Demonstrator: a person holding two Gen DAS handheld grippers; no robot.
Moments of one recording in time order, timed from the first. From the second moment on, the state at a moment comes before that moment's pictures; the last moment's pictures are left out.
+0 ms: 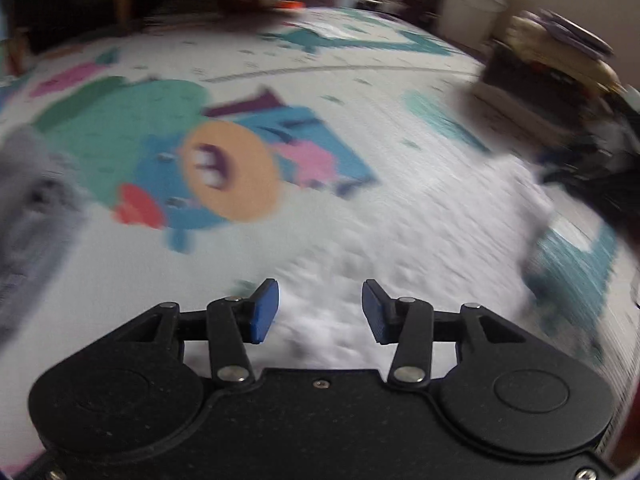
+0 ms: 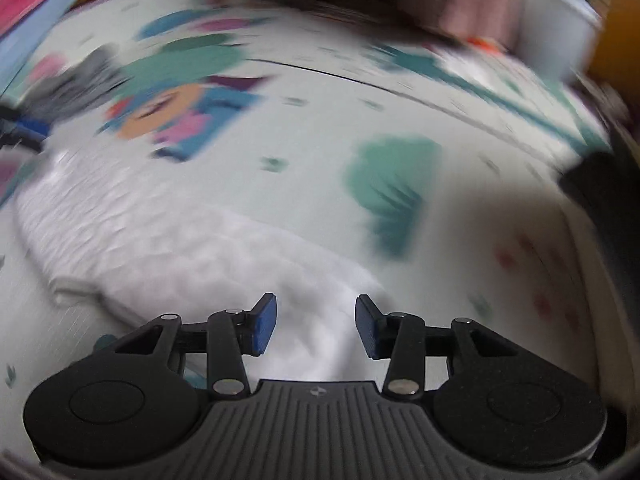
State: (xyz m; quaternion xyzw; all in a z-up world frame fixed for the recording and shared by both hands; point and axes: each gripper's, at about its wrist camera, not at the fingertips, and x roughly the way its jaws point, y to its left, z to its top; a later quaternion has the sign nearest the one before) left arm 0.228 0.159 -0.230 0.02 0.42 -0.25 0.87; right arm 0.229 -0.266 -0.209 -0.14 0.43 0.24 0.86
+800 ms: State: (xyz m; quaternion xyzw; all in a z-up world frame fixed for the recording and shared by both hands) left arm 0.233 0.160 -0.267 0.04 0.43 -0.20 0.88; right arm 0.240 -0.236 -0.252 -0.13 0.47 0.29 0.83
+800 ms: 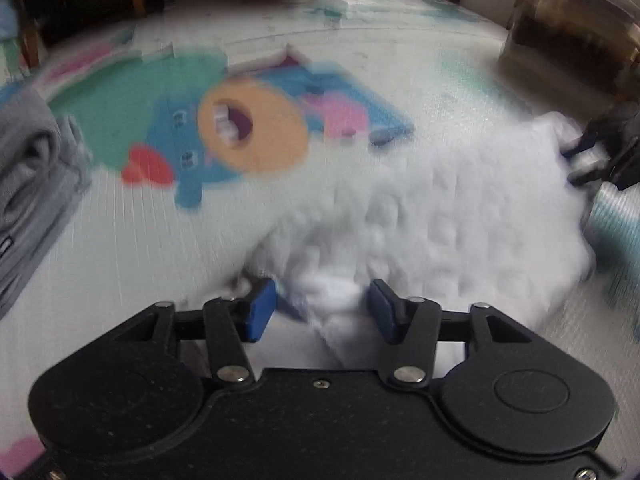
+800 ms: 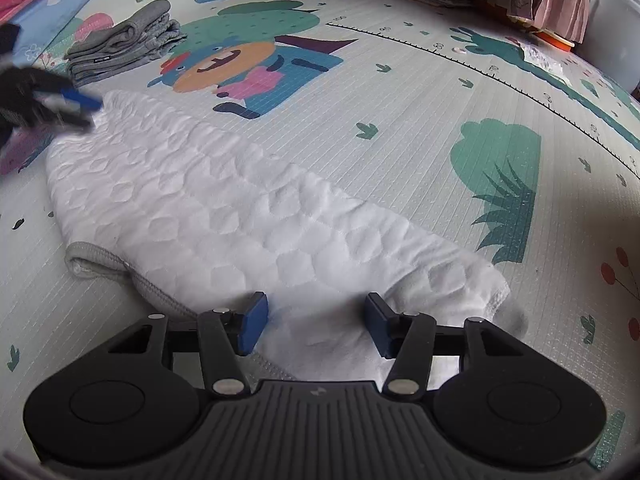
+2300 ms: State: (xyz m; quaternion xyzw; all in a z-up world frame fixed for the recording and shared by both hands) left arm 0.186 0.106 -0.265 0.02 0.41 -0.24 0.88; right arm 0.216 -0.402 -0.282 0.35 0.50 0.08 0.79
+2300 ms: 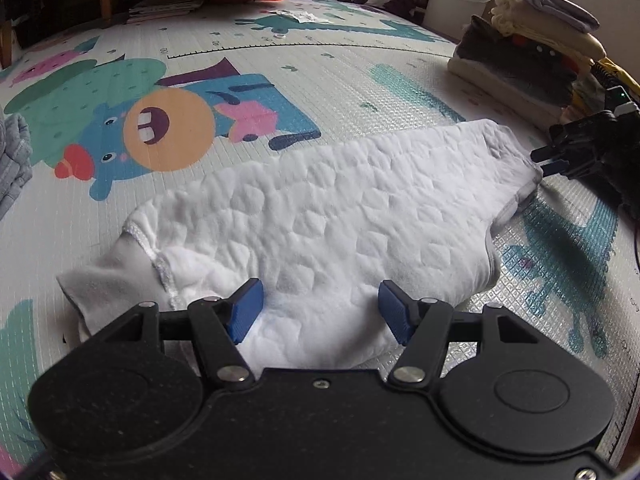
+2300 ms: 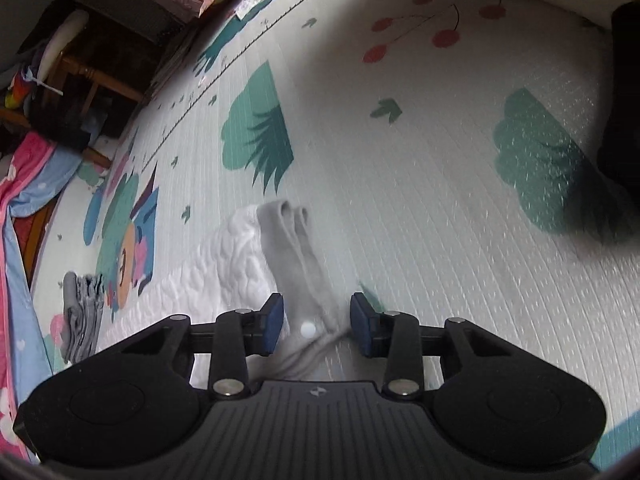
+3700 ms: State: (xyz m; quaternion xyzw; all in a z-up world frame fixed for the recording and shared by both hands) left arm 0.167 0.088 -0.259 -0.05 0.44 -0.27 0.85; right arm 0.189 -0.439 -0.286 0.45 0.48 0.02 0.76
